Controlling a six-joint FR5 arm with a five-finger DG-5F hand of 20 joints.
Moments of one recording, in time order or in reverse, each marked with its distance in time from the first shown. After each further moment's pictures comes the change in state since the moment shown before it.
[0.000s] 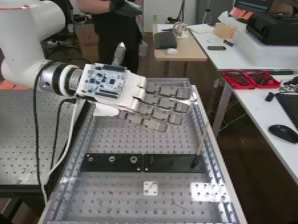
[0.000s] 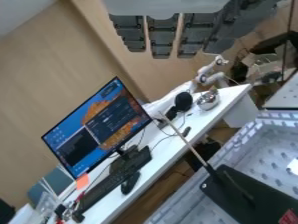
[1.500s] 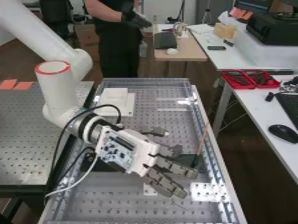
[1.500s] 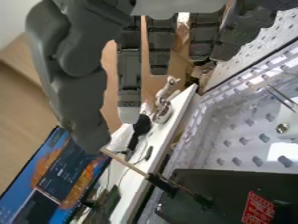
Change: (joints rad) arm -0.009 -0.306 0.053 0.252 0.249 0.295
